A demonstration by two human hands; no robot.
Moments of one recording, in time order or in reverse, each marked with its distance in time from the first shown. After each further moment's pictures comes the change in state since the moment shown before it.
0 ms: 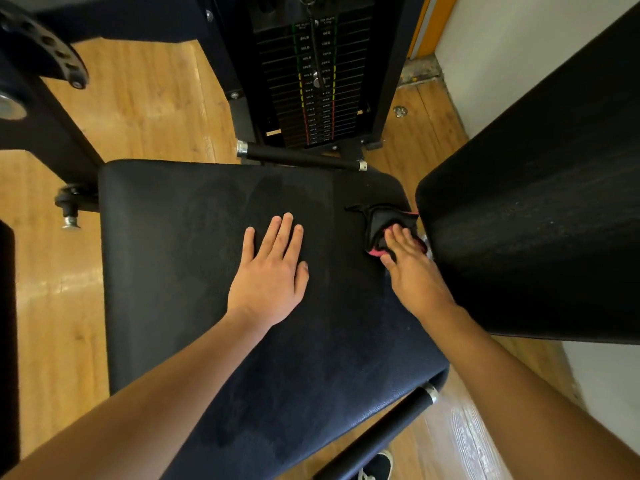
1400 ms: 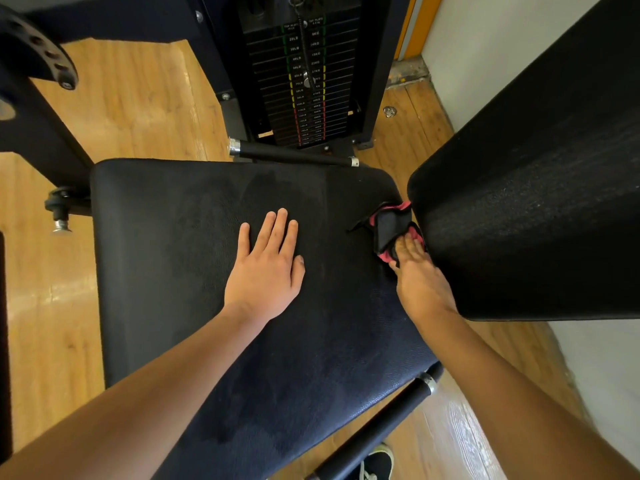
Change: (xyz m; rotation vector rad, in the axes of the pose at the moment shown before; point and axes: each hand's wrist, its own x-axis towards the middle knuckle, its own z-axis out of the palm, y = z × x) left_hand 0.000 0.001 -0.001 0.017 -0.012 0.003; right_hand -0.023 0.008 0.009 -0.206 0.031 0.182
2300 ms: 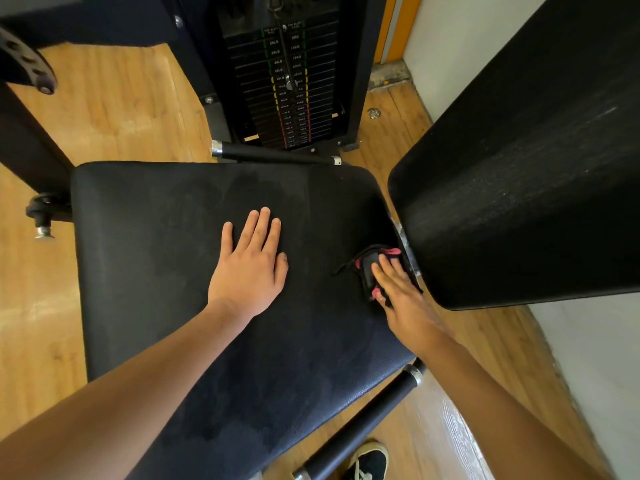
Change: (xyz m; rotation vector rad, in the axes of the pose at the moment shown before) left_hand -0.001 0.001 -0.005 -0.014 -0.032 -0.009; right_hand -0.051 0.029 0.021 0.274 -0.081 -0.228
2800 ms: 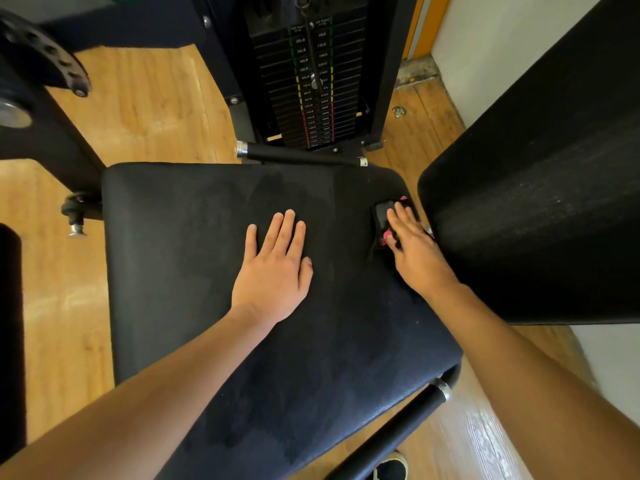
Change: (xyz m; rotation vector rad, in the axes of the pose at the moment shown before) left_hand 0.002 -0.001 0.003 0.027 -0.010 -0.004; right_hand 0.101 -0.015 -0.020 0.053 0.125 0.003
